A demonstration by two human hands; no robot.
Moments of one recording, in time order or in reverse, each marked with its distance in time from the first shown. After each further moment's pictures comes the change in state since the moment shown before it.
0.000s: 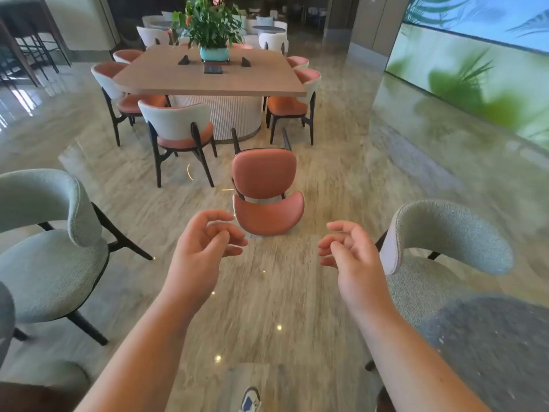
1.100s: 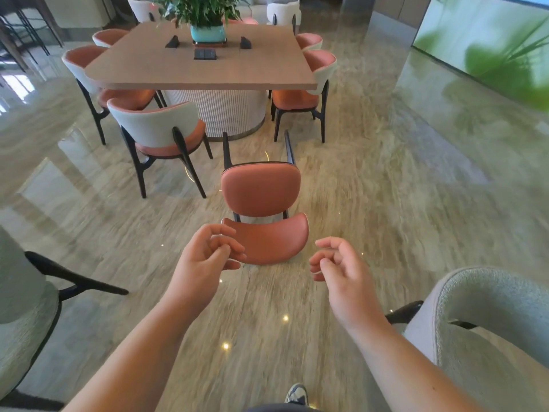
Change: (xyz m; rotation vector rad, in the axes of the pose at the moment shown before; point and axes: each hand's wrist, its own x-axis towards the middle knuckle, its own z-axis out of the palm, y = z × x) left_hand 0.376 -0.092 0.139 0.109 0.010 -0.198; right_hand 0.387 0.118 0.007 -0.110 -0.137 0.116
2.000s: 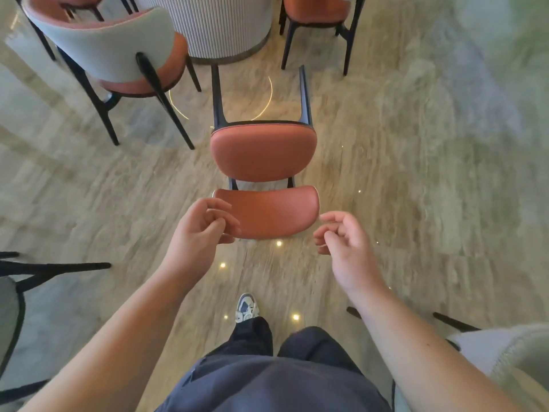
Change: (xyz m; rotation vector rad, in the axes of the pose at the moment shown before) left_hand 0.326 -0.079 0.021 0.042 -0.009 -0.233; right_hand 0.317 0.087 0.070 -0.139 -0.065 0.317
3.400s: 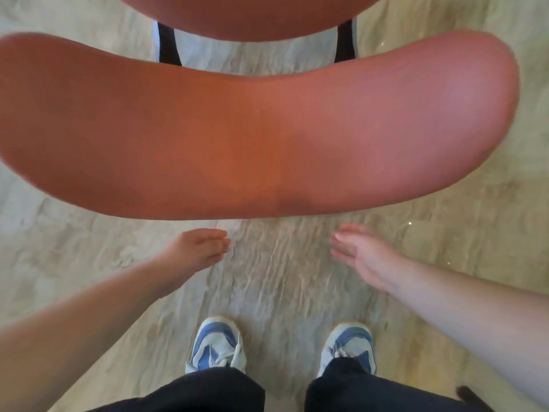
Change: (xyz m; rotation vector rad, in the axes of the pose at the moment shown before) left_hand 0.422 -0.752 0.158 0.011 -0.168 -0.786; right_hand 0.449 0.744 0.192 0.366 -0.053 0.915
